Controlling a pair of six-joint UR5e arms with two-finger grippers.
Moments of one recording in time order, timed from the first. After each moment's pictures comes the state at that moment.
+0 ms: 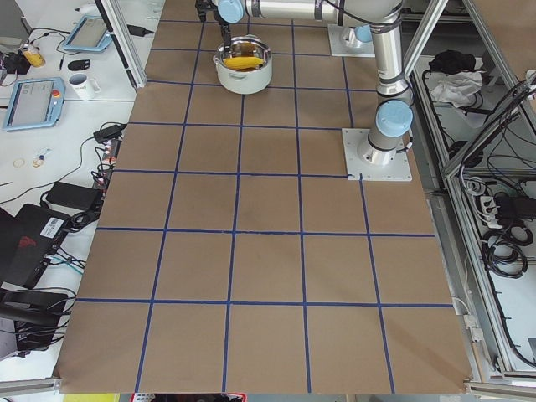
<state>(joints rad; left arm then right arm) -1.88 -2.02 -1.27 -1.34 1.52 -0.54 1.60 -1.47 1.47 -1.59 -1.63 0.03</state>
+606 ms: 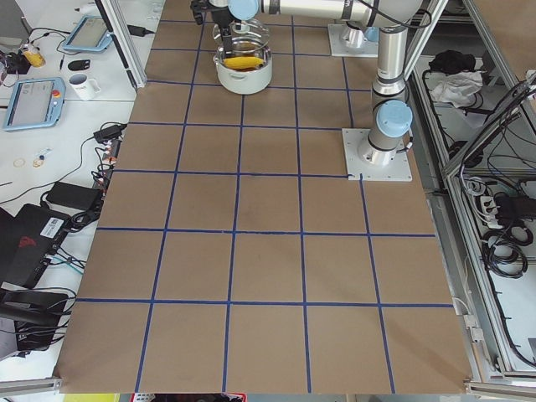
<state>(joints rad) -1.69 -1.84 -1.31 -1.55 1.54 -0.35 1.86 -1.29 1.46 -1.82 -1.60 0.35</state>
